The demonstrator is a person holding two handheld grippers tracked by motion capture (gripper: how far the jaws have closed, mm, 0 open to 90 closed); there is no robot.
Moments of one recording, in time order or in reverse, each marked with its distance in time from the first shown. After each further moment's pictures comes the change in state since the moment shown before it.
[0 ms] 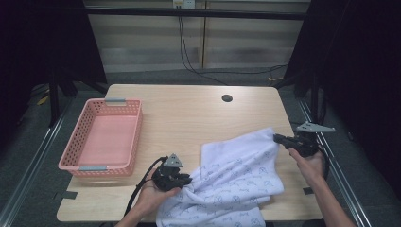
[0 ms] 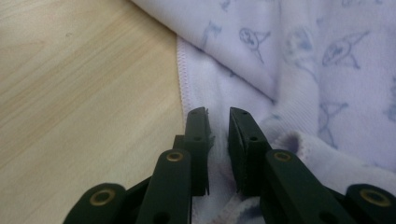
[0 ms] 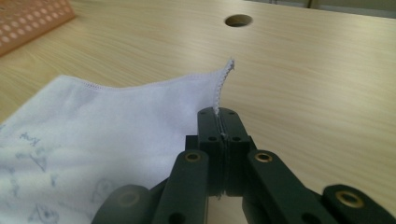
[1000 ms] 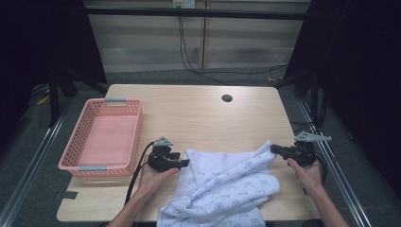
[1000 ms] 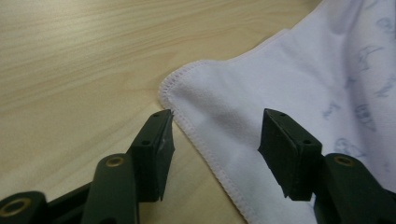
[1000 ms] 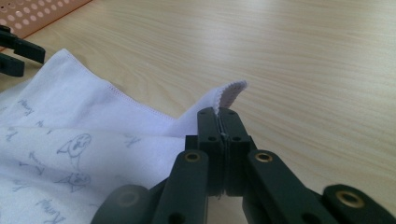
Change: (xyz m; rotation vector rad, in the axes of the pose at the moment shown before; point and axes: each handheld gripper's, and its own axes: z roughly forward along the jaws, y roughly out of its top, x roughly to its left) left arm 0.060 0.020 0.011 -0.138 0.040 -0.185; right arm 0.010 -0.023 0.005 0.043 0.101 0.012
